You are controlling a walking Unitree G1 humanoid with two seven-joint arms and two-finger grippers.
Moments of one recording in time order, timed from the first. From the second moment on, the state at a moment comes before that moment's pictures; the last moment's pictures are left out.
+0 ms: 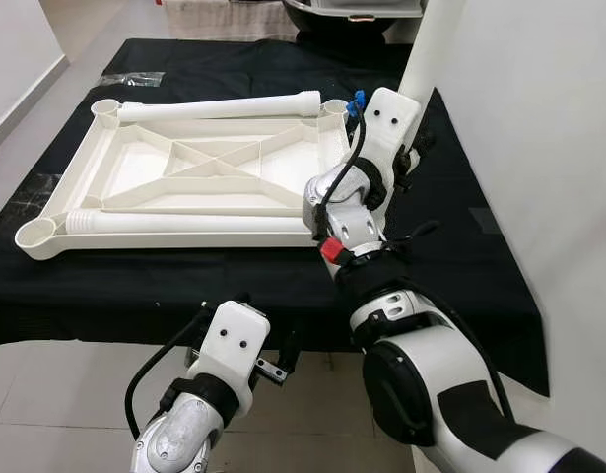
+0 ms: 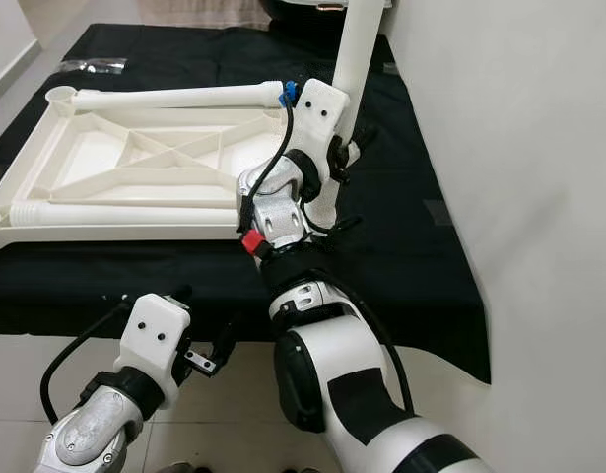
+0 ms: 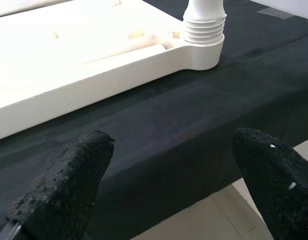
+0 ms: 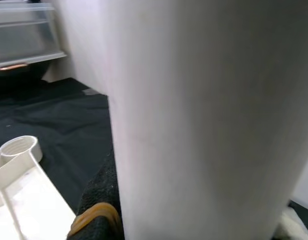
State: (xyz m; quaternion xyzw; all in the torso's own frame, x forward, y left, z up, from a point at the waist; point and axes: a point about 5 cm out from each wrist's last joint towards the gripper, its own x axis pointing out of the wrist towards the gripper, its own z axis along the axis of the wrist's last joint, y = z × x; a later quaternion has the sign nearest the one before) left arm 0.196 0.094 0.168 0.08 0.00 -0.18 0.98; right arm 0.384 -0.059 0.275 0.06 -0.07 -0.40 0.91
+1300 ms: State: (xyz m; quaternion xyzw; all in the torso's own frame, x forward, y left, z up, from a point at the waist) left arm 0.195 0.093 0.160 0.08 0.00 -0.18 0.98; right arm 0.386 -0.057 0.249 0.10 -0.04 -0.32 0.94
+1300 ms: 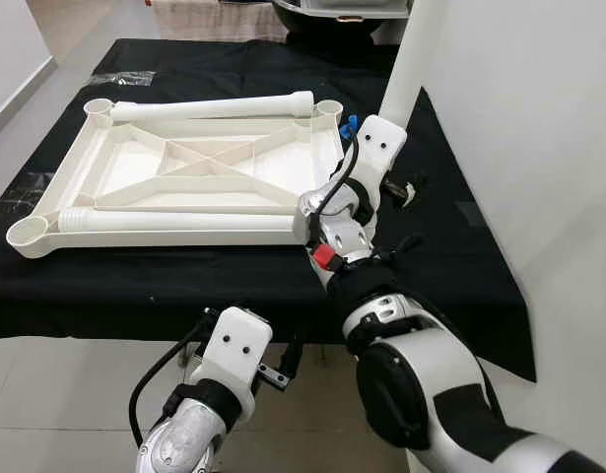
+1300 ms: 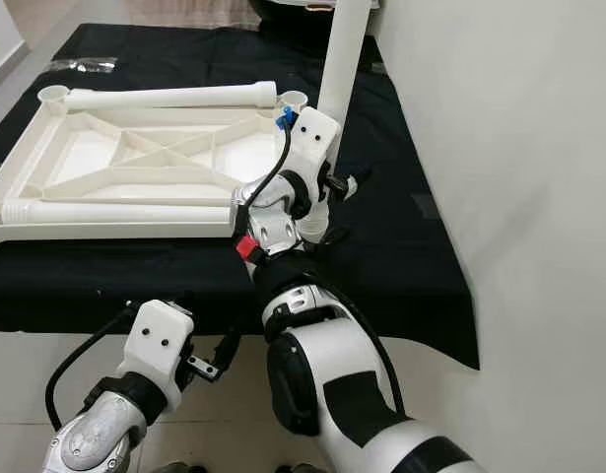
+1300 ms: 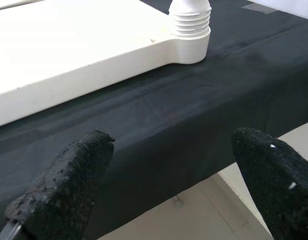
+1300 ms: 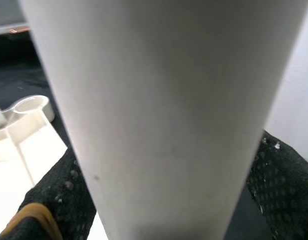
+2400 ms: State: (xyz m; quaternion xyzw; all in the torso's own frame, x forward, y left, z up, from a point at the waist) left arm 0.200 0.096 0.153 0.08 0.00 -0.17 0.98; right arm 0.349 -0.072 0.215 0.07 -0.05 -0.01 1.00
